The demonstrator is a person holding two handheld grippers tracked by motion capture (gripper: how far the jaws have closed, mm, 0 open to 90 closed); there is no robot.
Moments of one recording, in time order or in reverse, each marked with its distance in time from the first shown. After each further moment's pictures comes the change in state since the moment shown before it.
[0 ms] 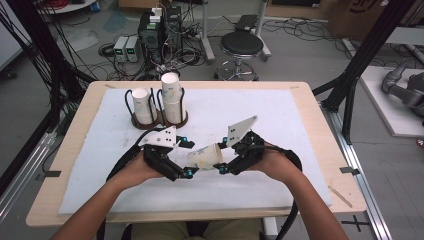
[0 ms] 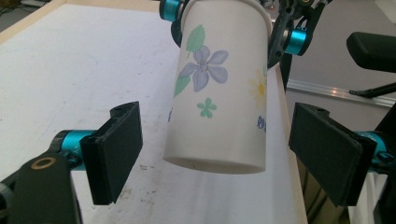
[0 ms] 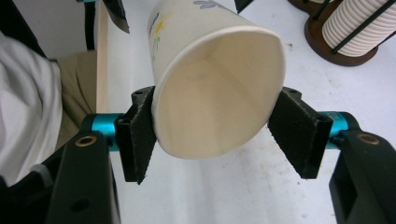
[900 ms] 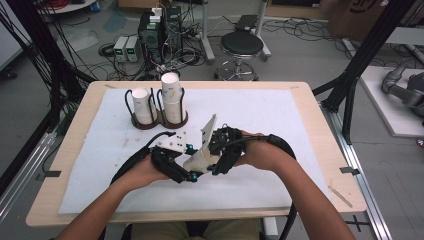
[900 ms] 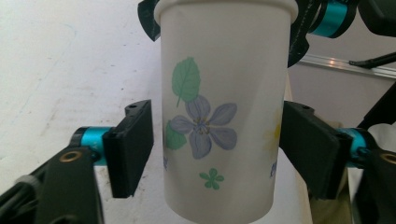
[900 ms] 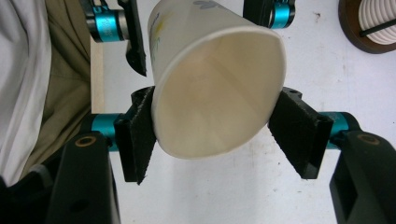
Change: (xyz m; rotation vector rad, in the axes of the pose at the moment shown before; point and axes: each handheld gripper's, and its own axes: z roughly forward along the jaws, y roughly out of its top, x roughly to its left) left arm -0.001 -0.003 0.021 0.126 -0.030 0.016; right arm 0.006 0.058 0.018 0.348 0.017 -0.149
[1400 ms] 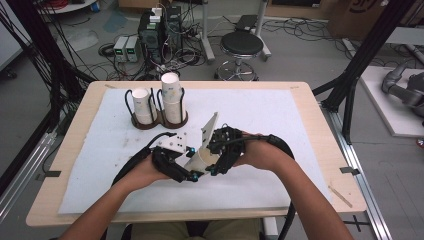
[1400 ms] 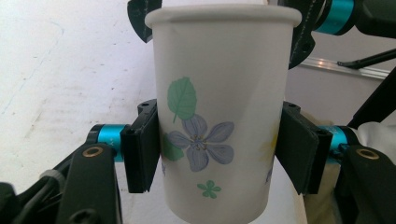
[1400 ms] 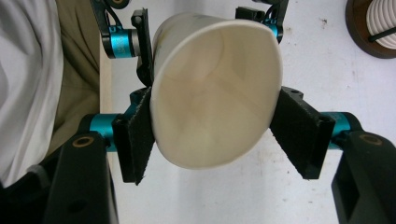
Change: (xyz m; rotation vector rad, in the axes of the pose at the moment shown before) left arm 0.002 -0.005 0.004 -0.025 -0.041 -0.025; right arm -0.003 -0.002 0.002 -0.042 0.037 0.021
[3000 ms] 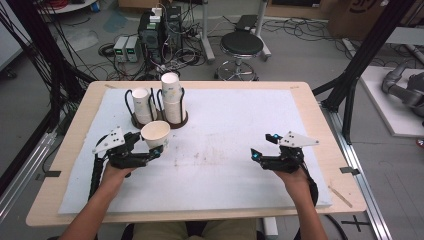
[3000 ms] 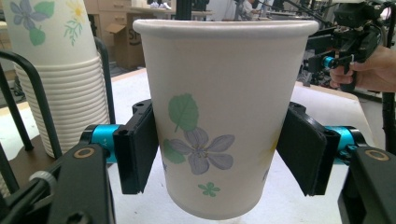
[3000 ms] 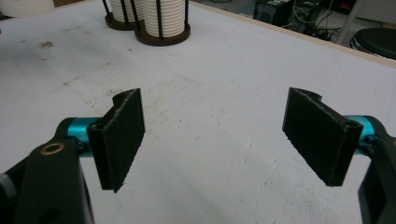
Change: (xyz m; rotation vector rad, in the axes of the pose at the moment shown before) left arm 0.025 -0.104 -0.076 -0.520 0.403 -0.153; right arm 0.021 -0.193 0.022 -0.637 -0.485 0.688
